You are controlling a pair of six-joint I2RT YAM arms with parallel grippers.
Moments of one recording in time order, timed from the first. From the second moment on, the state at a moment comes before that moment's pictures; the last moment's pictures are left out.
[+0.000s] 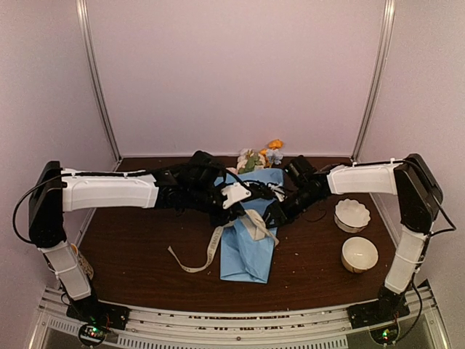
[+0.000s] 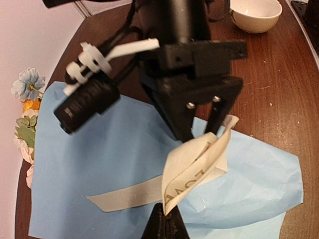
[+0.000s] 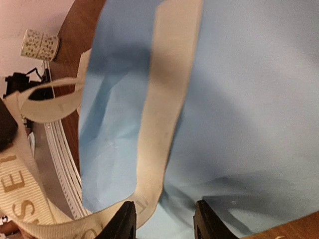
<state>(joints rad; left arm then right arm) -0.94 1.75 1.30 -0.26 0.17 0.51 0.62 1.84 1.22 -0.49 -0.68 0.09</state>
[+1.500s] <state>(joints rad) -0.88 1.87 1.37 -0.21 0.22 0.39 0.86 1.52 0.69 0.23 -0.08 0.69</state>
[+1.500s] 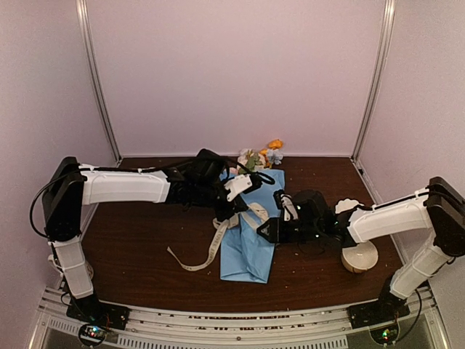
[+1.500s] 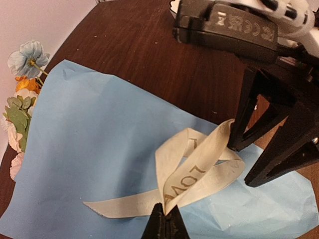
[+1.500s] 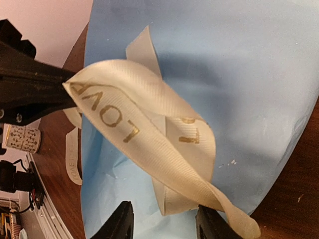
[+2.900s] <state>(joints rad) -0.82 1.95 1.42 -0.26 0.21 0.32 0.86 1.49 0.82 -0.07 -0.24 0.52</state>
